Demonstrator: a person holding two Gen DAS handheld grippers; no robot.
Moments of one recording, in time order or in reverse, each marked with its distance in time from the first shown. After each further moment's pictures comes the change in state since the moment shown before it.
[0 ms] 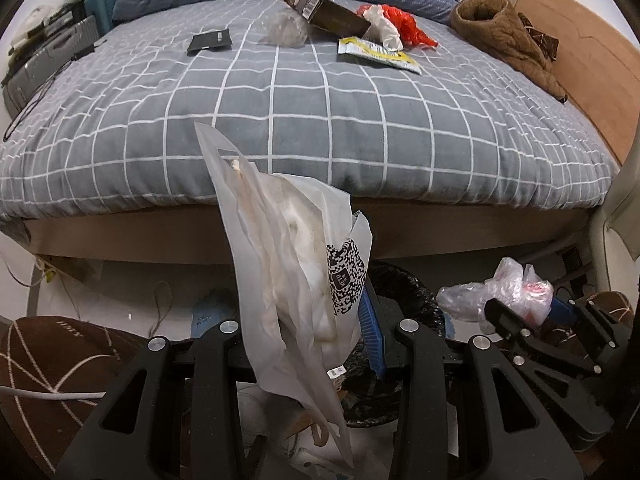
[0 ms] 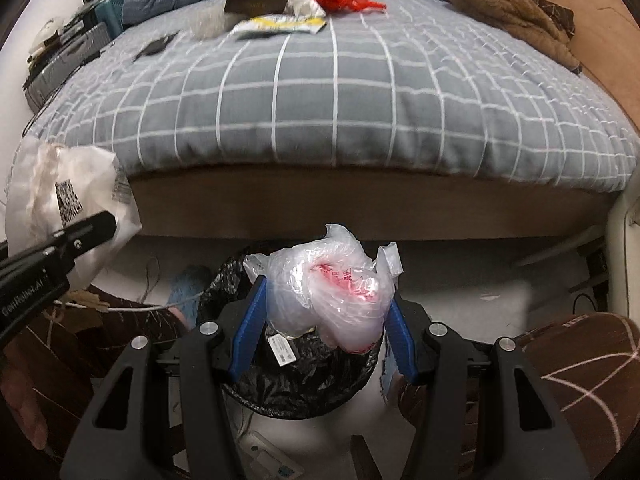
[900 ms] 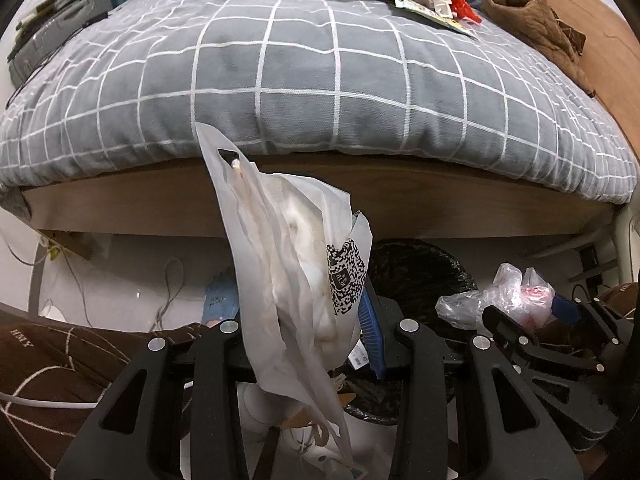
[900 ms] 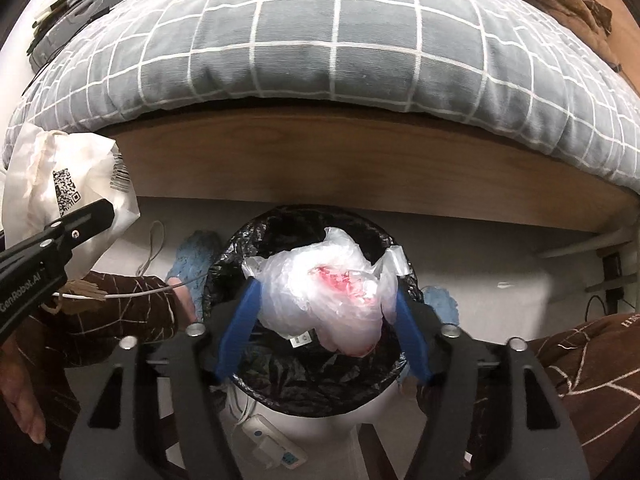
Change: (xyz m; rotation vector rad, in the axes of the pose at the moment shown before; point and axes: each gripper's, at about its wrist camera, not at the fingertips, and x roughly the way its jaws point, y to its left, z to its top) left arm 0.045 0.043 -0.016 -0.046 0.074 0.041; right arm 0.052 0.033 -0.003 -0.070 0.100 0.038
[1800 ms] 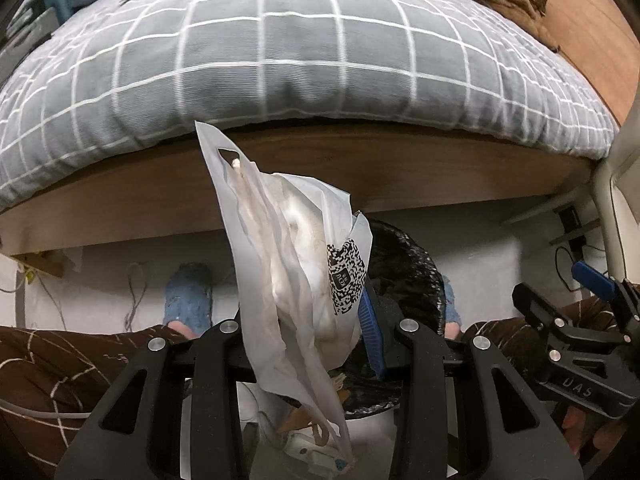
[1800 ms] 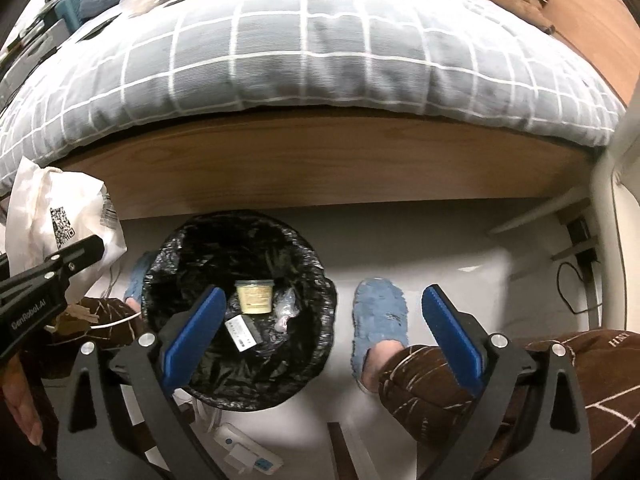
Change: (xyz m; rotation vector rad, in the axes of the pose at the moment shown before) left arm 0.021 -0.079 -0.011 0.124 0.060 -0.083; right arm -0.023 -0.090 -0.022 0.148 -0.040 -0.142
